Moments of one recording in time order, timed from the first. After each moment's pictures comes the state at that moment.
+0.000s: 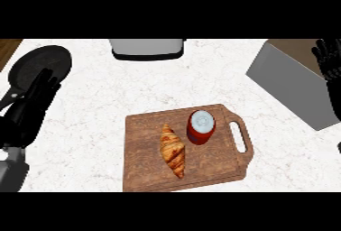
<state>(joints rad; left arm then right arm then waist) -0.17 0.51 -0.04 -1.44 0.38 0.07 0.01 -0.31 -0.58 0.04 -1.54 -0.23 -0.13 -0.04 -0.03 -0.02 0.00</state>
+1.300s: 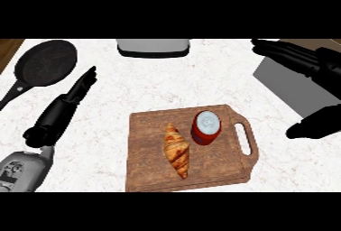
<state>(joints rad) -0.24 0.47 -0.22 -1.51 0.10 0.00 -0.10 -0.58 -0.83 0.27 -1.68 0.10 0.36 -0.13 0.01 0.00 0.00</state>
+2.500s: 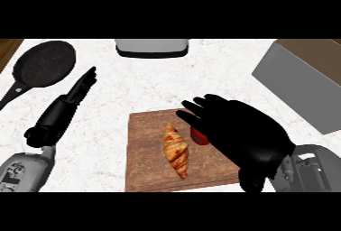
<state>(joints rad) -0.23 0.41 -0.16 -1.51 0.03 -0.05 -0.09 -0.69 -0.49 0.58 -1.95 0.29 0.77 0.67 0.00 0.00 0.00</state>
